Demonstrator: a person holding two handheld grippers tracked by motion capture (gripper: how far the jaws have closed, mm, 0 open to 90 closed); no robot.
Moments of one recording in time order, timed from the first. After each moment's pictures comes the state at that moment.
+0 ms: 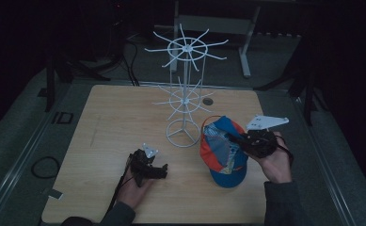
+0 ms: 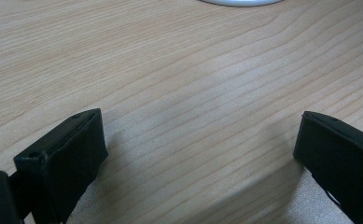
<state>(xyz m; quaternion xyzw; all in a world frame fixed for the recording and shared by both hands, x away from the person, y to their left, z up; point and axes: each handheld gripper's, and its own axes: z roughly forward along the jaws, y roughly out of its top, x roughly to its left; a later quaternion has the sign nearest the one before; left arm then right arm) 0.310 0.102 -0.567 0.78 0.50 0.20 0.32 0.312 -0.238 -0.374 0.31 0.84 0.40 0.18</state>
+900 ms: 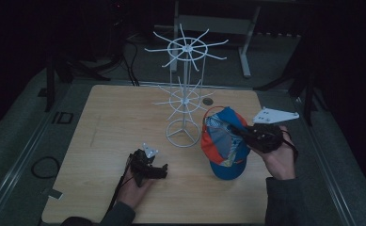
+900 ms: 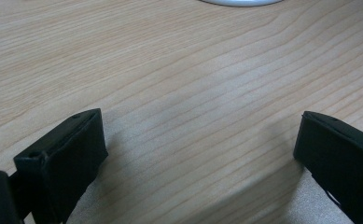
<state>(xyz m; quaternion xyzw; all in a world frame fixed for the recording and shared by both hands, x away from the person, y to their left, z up) 0.310 0.102 -0.567 0.78 0.50 0.20 0.32 0.311 -0.239 -0.349 0.30 0.82 0.43 0.20</state>
